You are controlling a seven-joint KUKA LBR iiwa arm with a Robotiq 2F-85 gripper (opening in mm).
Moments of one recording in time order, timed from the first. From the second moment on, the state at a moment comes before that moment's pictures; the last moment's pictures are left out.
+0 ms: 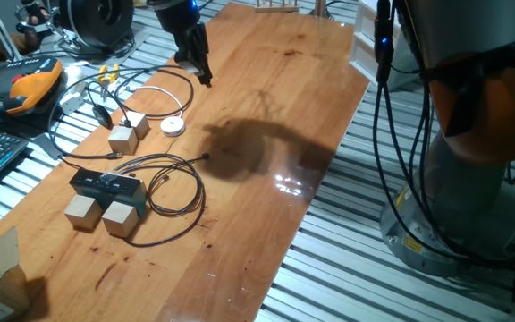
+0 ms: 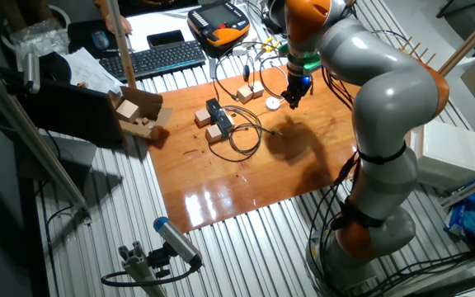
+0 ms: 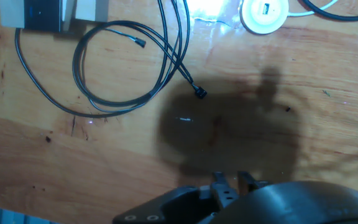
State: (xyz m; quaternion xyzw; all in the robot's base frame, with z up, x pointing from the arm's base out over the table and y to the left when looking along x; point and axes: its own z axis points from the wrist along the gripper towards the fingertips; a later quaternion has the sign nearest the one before) arm 0.515 0.001 0.236 0.15 -0.98 -0.01 0.12
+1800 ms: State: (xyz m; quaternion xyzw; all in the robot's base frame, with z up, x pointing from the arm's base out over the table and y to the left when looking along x) arm 0.515 0.001 0.236 0.13 -0.99 -0.04 0.06
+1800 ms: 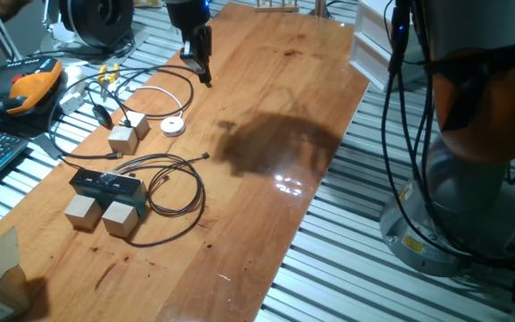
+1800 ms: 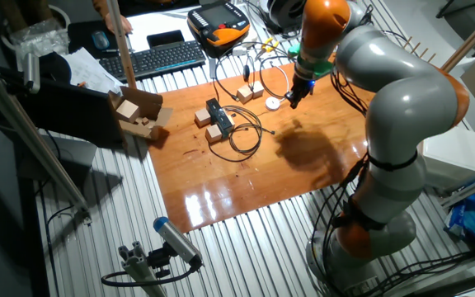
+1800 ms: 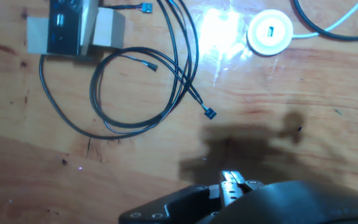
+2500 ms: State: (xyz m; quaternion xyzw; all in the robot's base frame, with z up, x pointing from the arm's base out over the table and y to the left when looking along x) arm 0.552 0.038 0.223 0.09 -0.99 -0.02 0.07
